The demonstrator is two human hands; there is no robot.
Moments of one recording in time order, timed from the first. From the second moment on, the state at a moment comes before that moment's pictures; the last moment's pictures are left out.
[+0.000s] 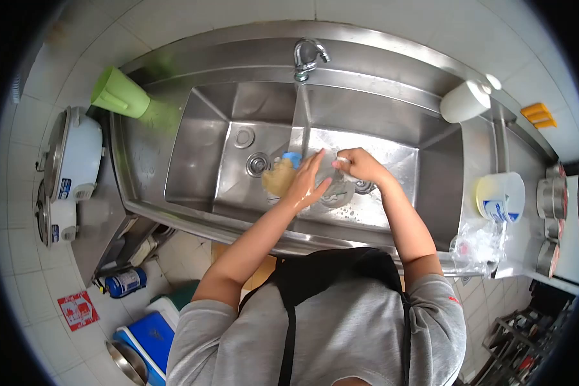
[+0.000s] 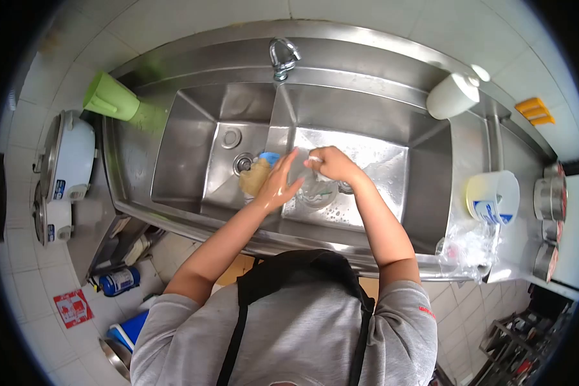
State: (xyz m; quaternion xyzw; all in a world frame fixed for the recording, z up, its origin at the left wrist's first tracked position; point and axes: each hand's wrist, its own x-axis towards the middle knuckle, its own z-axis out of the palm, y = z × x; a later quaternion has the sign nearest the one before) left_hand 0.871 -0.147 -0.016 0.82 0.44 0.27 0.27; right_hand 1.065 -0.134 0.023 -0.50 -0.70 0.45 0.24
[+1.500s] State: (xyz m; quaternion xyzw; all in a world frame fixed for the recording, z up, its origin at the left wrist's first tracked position) left_hand 1.023 -0.013 0.011 0.17 0.27 0.39 0.86; right_hand 1.092 -0.079 0.068 -0.31 -0.24 0.46 0.80
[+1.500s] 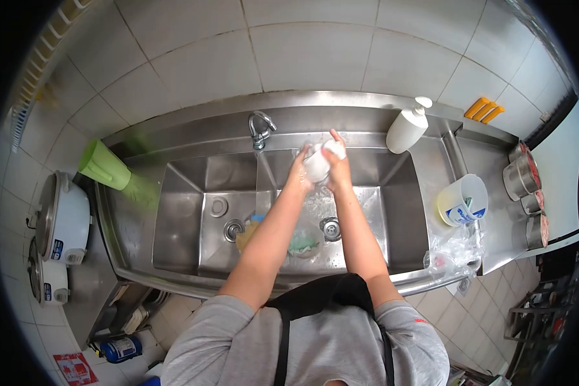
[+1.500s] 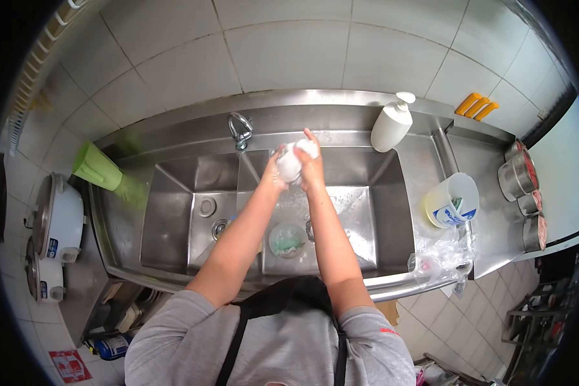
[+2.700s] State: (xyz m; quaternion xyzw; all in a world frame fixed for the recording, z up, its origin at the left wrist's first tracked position) left_hand 0.813 -0.151 0.004 0.65 0.74 -0.01 0.17; right_hand 0.977 -0.139 -0.067 -0.45 -0.38 0.76 0.26
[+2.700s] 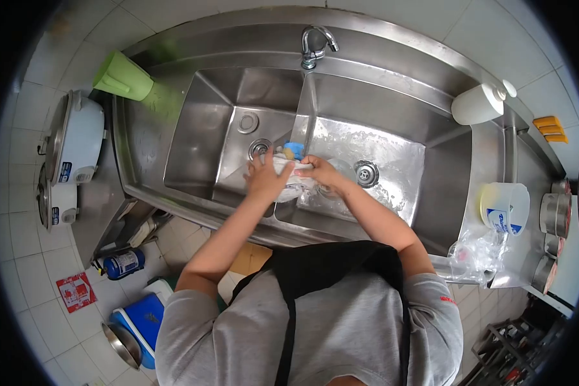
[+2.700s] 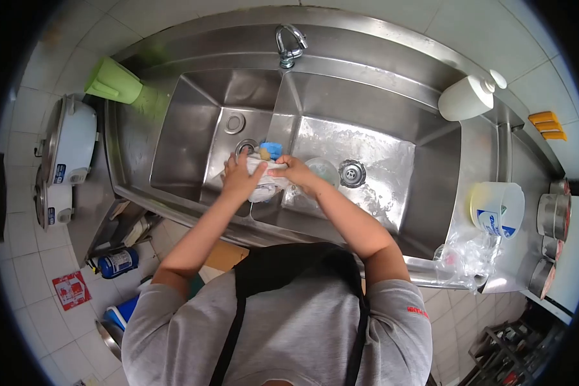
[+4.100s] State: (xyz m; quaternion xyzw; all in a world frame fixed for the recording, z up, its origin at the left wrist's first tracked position) left_hand 0.972 -0.071 0.000 0.62 0.51 0.24 0.55; right_hand 1.137 -0.115 0.060 -0.46 -0.44 0.55 0.54
